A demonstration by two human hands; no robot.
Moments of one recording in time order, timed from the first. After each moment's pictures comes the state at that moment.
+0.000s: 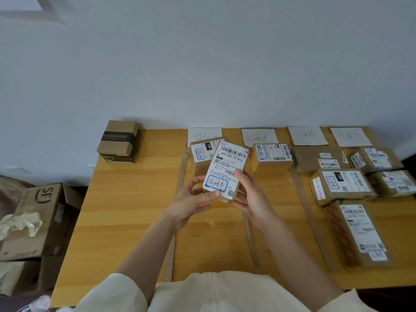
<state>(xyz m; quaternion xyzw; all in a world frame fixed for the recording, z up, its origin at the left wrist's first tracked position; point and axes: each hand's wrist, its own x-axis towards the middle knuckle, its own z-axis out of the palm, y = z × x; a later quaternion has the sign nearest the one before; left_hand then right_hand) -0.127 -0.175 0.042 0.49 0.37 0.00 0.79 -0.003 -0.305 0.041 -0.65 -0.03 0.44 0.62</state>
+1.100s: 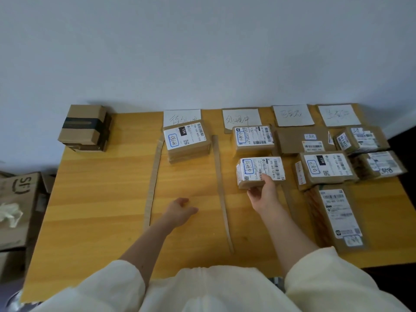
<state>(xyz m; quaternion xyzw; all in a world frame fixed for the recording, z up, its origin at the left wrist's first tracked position) -0.097 -0.213 -0.061 0.66 0.50 -0.19 0.53 0.083 -0.369 -0.029 -0.50 0.35 0.32 0.72</state>
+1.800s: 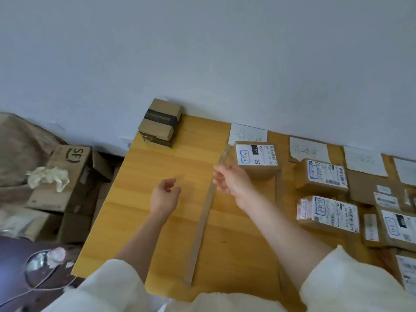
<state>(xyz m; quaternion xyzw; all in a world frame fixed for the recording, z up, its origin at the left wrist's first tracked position) -0.211 -0.070 -0.046 0.57 0.64 0.12 0.49 -0.044 -0.146 0.025 -0.73 -0.07 0.51 0.45</state>
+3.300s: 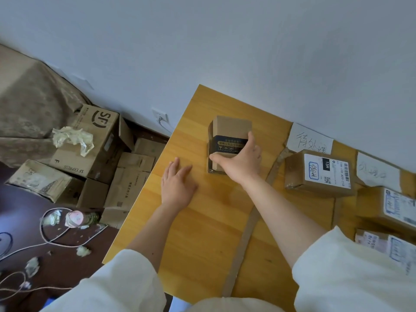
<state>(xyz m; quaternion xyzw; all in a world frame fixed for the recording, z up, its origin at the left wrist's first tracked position) -0.292 0.017 -0.120 0.71 0.61 0.03 0.34 -0.123 -0.001 -0.038 -0.87 -0.30 0.31 0.22</state>
